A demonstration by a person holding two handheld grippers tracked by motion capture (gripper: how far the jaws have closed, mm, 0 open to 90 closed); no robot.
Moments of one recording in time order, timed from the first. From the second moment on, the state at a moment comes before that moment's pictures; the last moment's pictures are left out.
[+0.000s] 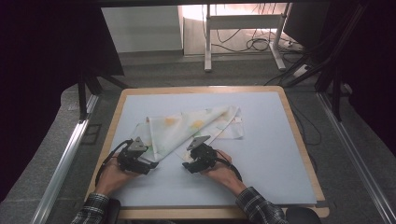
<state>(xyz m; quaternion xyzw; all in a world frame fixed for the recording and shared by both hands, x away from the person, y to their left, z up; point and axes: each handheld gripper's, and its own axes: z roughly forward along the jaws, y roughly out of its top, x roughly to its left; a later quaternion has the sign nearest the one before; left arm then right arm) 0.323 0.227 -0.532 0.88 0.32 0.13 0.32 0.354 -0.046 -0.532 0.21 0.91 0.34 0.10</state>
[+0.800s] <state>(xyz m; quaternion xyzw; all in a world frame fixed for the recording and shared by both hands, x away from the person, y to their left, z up) 0.344 0.245 -0.483 0.82 0.37 0.25 0.35 0.388 -0.134 -0.467 0.26 0.89 0.36 0.14</state>
